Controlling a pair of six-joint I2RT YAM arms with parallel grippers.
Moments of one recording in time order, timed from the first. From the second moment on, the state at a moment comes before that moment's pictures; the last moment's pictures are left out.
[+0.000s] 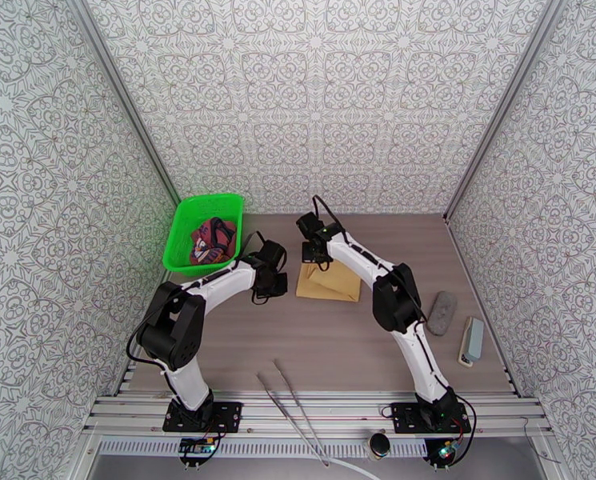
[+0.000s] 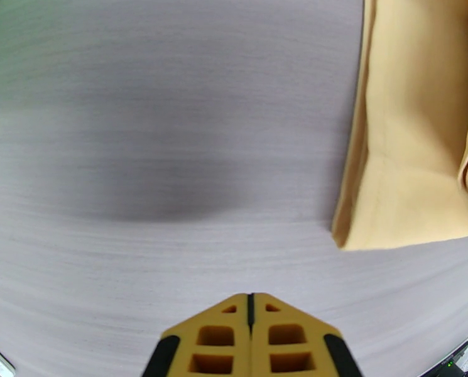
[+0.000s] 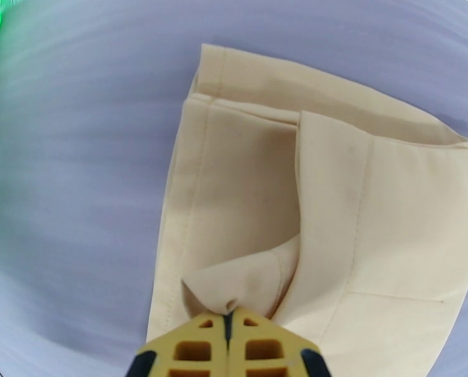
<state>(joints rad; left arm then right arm) -0.46 1.79 1.22 -0.65 0.05 -0.57 0.63 2.37 2.17 -0.89 0.19 0.62</state>
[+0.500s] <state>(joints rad) -0.46 1.79 1.21 -0.65 0.04 -0.57 0.63 2.55 2.29 -0.85 0.20 0.66</state>
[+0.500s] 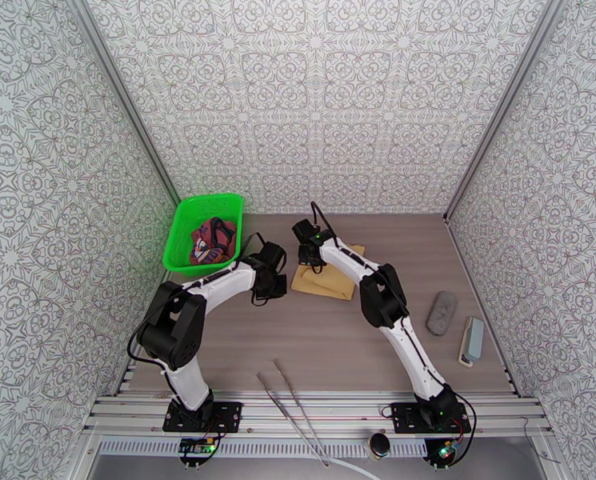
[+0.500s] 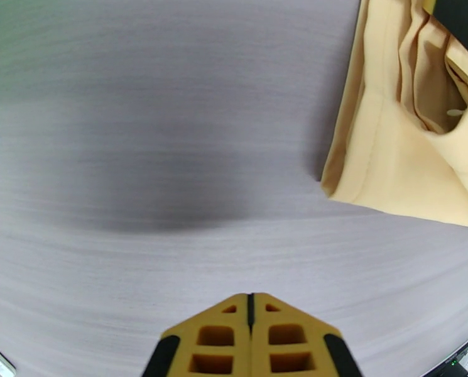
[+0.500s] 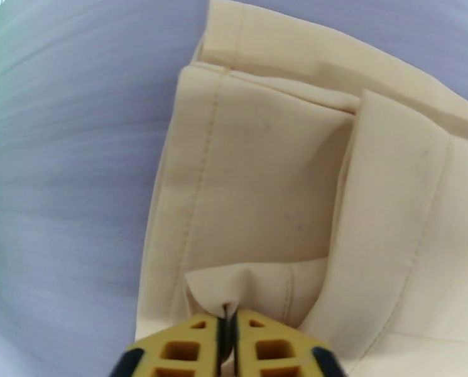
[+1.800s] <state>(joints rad) -0.67 2.13 1.54 -0.70 0.00 -0.75 0.22 2.66 2.51 -0.96 -0.10 0.28</state>
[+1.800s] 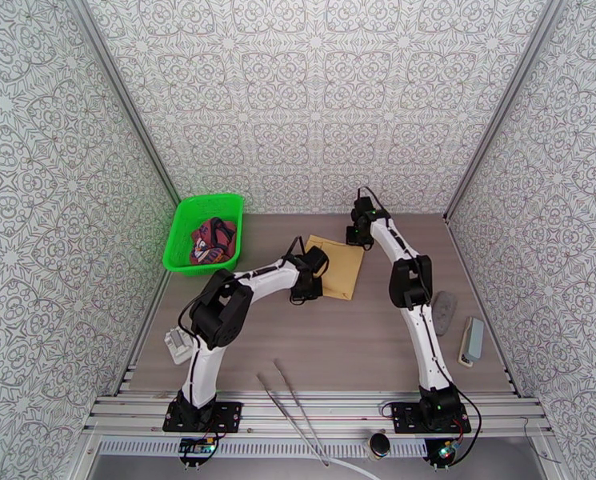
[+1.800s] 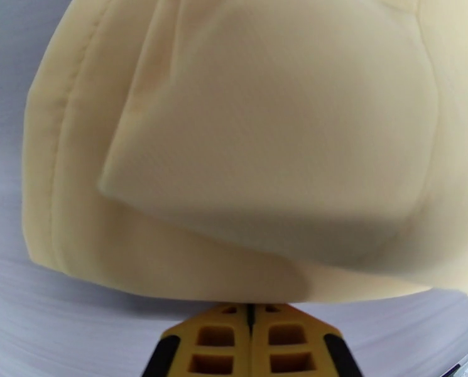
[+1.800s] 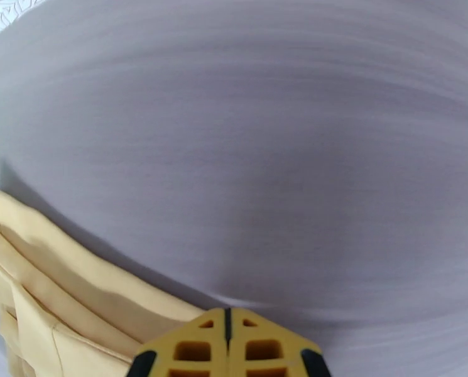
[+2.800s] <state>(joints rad) -0.45 2.33 1.89 -0.79 0.03 -0.56 0.29 1.84 1.05 -0.26 -0.05 0.80</state>
